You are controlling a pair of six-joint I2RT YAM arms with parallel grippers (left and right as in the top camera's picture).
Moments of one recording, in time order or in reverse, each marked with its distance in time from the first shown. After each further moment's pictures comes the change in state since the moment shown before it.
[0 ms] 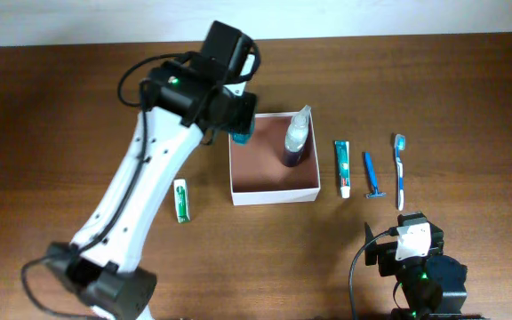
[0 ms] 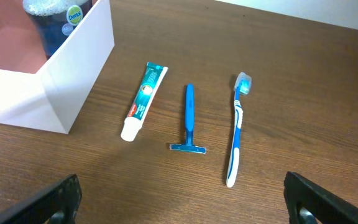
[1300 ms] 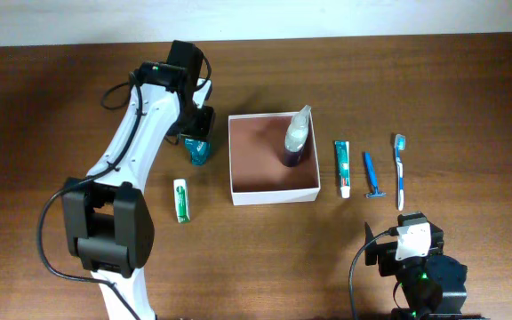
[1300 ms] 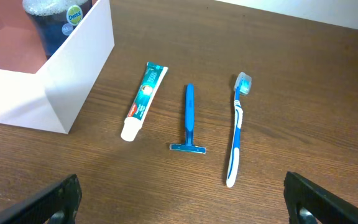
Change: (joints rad) left arm 0.253 0.215 -0.214 0.128 0.024 0.182; right arm 0.000 0.000 0.000 0.000 0.000 0.001
